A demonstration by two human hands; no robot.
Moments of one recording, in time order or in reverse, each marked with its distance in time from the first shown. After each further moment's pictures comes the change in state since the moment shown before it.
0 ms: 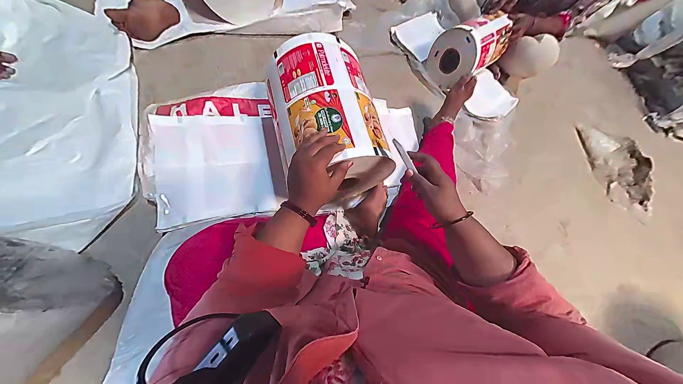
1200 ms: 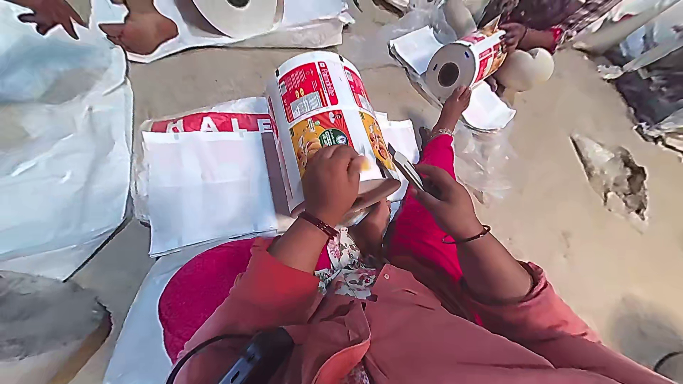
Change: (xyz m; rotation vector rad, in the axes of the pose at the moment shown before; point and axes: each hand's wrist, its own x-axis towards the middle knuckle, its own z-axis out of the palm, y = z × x) left_hand 0.039 0.025 0.003 0.007 0.022 -0.176; right_hand 0.014 -0.019 -0.009 -0.268 0.022 -0.044
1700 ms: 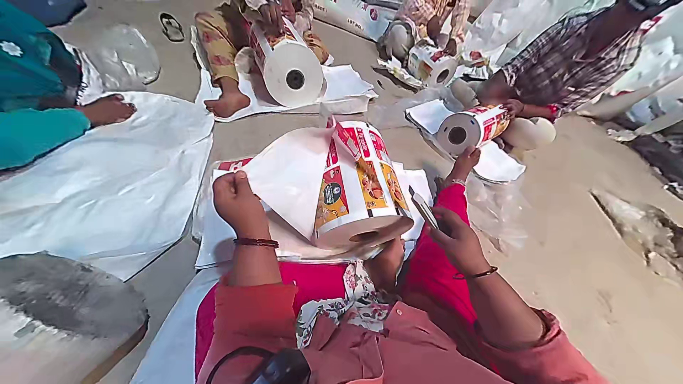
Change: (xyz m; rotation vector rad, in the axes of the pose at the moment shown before) left_hand -0.010 -0.113 -0.117 -0.346 0.693 -0.625; right_hand 0.003 0.010 0.002 0.141 0.016 0.095
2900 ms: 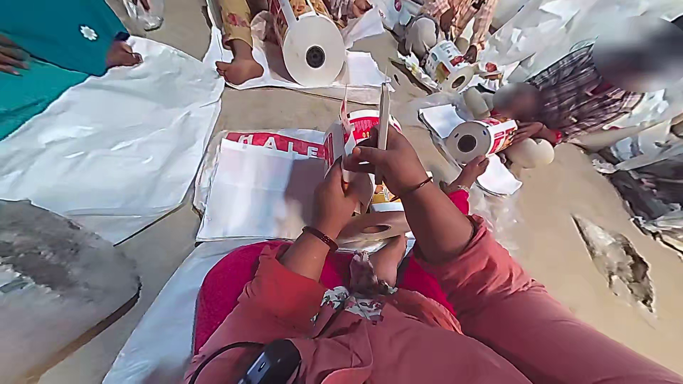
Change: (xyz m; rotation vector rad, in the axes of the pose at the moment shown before) left_hand -0.075 0.024 0.038 0.208 -0.568 0.195; right_hand 0.090 -0.198 0.109 0.609 -0.356 -0.202
